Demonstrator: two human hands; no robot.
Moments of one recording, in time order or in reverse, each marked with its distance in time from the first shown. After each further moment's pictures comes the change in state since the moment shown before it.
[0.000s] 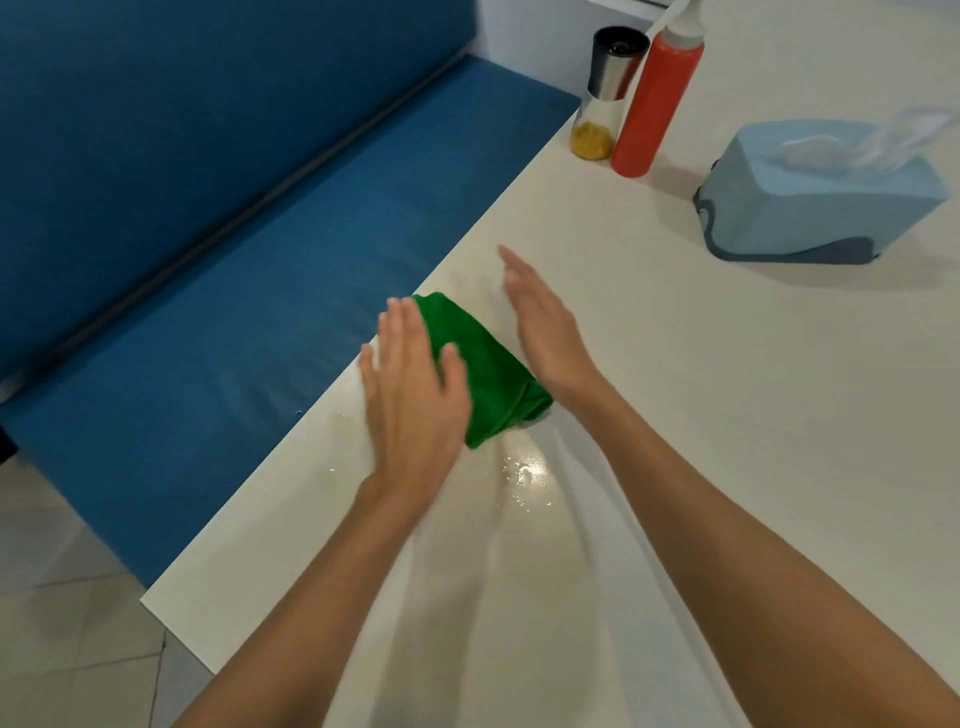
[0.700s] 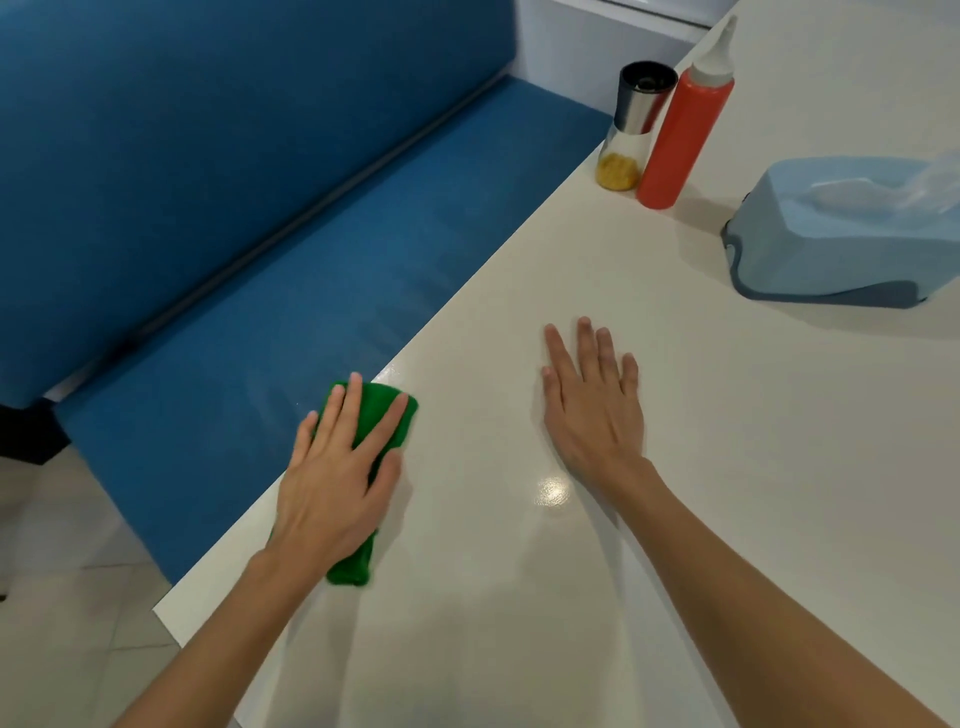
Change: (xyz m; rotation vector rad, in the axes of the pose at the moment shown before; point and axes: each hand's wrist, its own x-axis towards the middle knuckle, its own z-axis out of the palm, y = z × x) left_hand -0.018 -0.090 -0.041 0.491 -0.290 0.204; right_hand -0.010 0.064 -0.022 -0.974 0.065 -0.058
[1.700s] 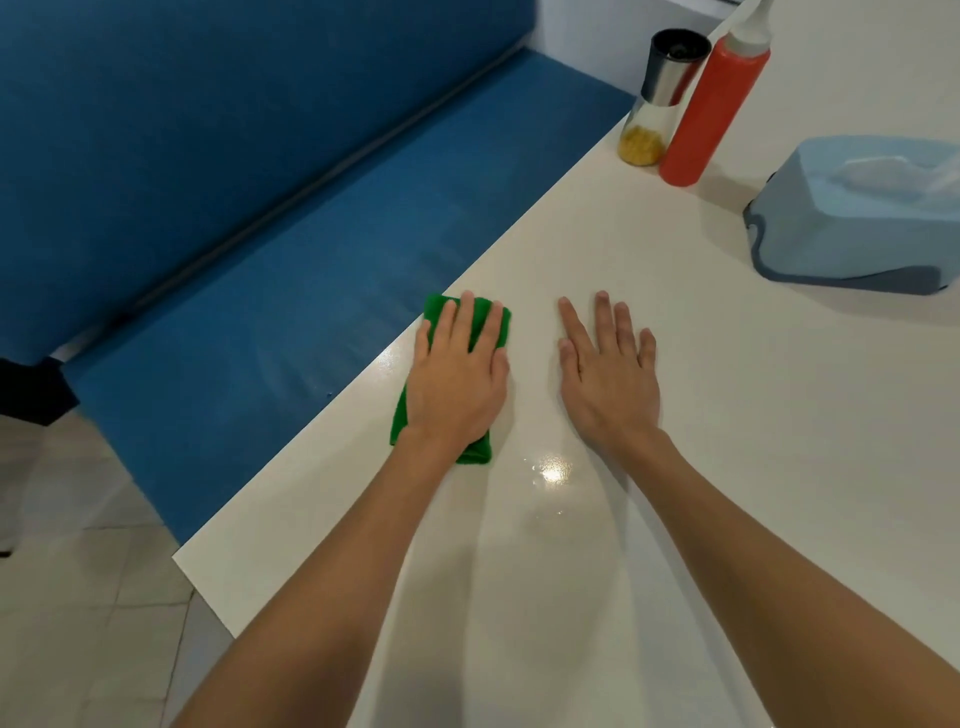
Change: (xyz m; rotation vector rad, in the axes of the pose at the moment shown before) left_hand 0.077 0.080 0.015 -0.005 0.027 0.021; right_hand 0.000 0.000 0.002 -0.047 -0.013 -0.018
